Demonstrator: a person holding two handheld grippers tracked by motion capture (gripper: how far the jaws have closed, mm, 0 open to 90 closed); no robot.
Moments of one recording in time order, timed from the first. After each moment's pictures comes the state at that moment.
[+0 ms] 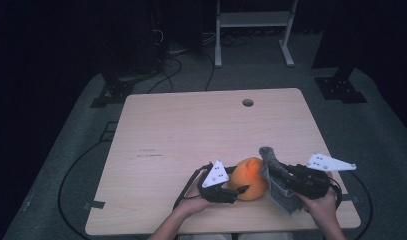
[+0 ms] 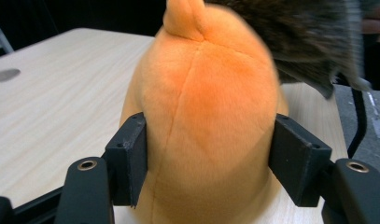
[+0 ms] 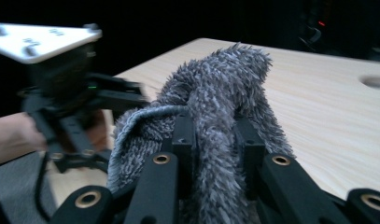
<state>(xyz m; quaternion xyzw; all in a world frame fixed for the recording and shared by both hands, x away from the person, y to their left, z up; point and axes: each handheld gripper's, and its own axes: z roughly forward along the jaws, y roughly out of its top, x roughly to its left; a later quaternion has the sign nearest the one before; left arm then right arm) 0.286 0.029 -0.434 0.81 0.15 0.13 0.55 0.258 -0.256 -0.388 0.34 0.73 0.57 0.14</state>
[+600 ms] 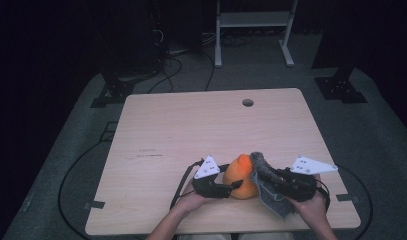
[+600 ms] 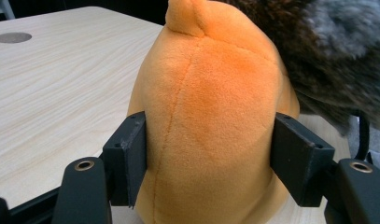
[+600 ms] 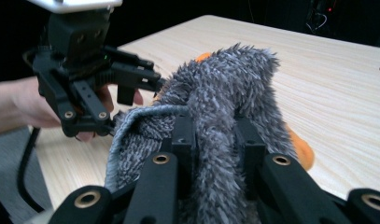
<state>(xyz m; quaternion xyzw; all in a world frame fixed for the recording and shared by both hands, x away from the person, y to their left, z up) 0.302 0.045 -0.447 0.80 0.22 0.09 0.56 0.260 -0.233 -0.401 0.33 0.77 0.53 0.14</state>
